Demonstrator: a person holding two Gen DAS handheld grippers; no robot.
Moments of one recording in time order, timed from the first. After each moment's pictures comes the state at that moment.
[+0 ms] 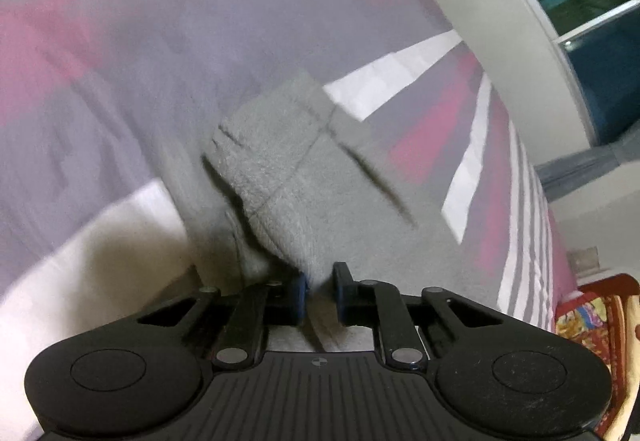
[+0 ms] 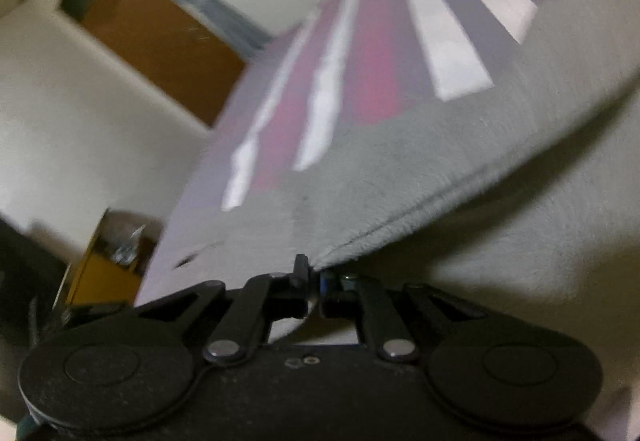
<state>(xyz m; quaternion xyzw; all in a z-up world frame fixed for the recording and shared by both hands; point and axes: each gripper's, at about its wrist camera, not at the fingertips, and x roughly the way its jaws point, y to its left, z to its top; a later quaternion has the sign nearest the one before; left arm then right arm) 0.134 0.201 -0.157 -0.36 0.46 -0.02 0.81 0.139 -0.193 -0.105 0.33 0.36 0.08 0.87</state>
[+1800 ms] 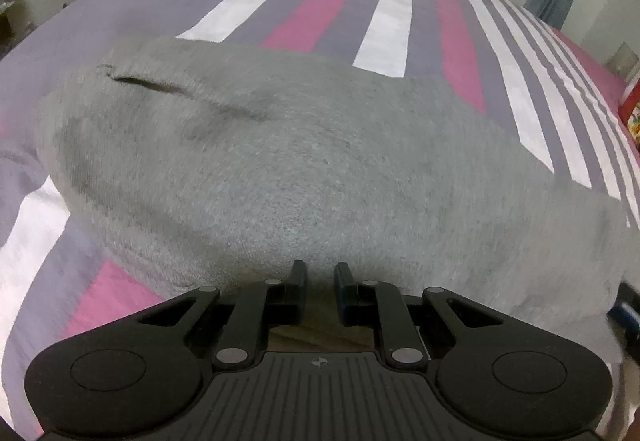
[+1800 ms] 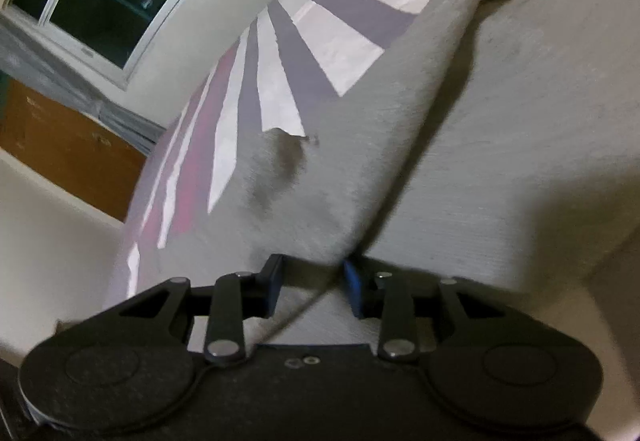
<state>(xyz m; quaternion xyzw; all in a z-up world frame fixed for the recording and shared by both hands) 0.095 0.020 -0.146 -0.05 0.50 -0.05 0.87 0.057 -0.361 -0.164 0.43 0.31 -0.10 0.84</state>
